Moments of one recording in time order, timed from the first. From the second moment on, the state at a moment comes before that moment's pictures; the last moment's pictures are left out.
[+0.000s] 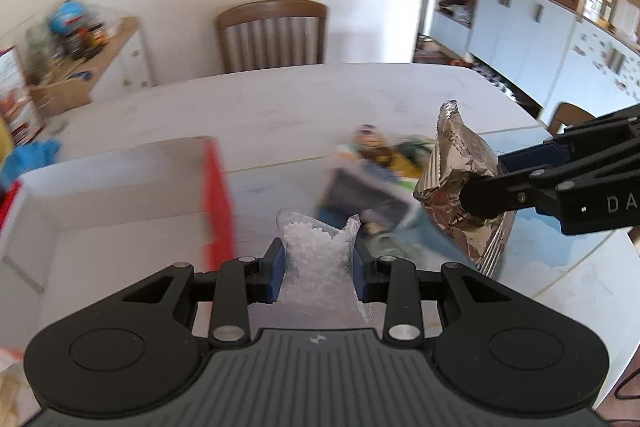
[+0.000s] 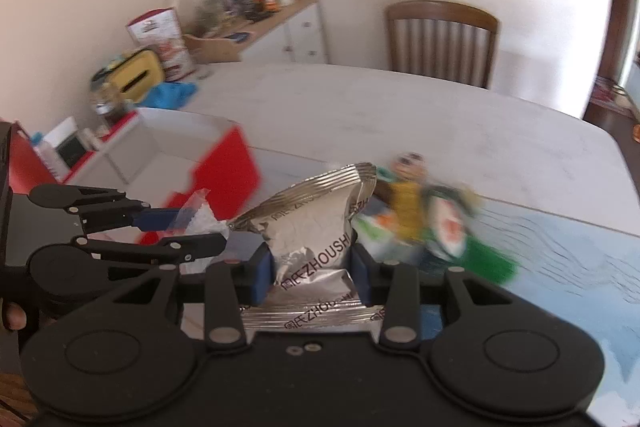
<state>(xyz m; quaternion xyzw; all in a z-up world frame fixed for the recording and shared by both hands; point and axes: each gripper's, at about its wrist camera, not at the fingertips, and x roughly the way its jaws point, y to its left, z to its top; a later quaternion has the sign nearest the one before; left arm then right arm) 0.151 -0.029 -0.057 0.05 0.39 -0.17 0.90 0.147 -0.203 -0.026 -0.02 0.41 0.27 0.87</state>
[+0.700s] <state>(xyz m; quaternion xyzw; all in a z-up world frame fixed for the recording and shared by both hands) 0.206 0.145 -0.069 0.05 0.42 -0.07 0.91 0.163 -0.009 -0.039 -0.09 0.40 0.35 0.84</state>
